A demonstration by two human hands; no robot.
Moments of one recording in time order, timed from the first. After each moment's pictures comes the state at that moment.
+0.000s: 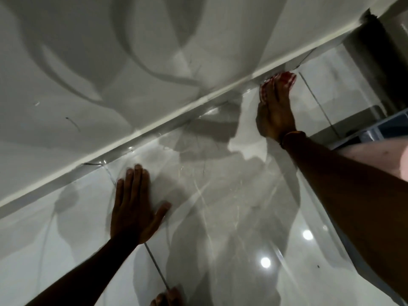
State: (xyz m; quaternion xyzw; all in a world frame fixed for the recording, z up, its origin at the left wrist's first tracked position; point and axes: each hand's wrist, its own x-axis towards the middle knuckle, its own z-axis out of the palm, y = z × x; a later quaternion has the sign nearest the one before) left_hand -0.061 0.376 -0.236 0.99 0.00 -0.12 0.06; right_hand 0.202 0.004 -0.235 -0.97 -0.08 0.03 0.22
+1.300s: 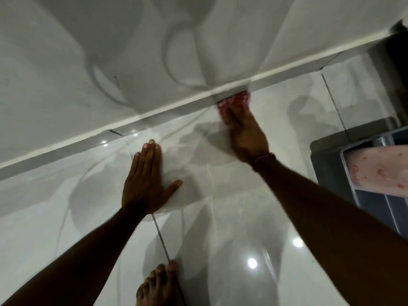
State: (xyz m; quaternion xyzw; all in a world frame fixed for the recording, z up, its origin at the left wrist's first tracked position) left_hand -0.061 0.378 -0.236 0.99 0.01 -0.11 0.10; right_hand 0.121 0.101 -0.231 -0.95 -0.24 0.06 0.18
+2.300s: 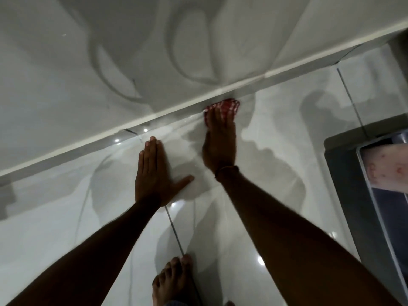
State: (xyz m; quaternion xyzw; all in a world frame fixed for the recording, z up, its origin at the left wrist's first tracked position) left_hand -0.060 0.385 -0.228 0.98 0.10 -0.12 0.14; right_hand 0.064 0.218 -0.221 -0.96 -0.10 0.04 0.27
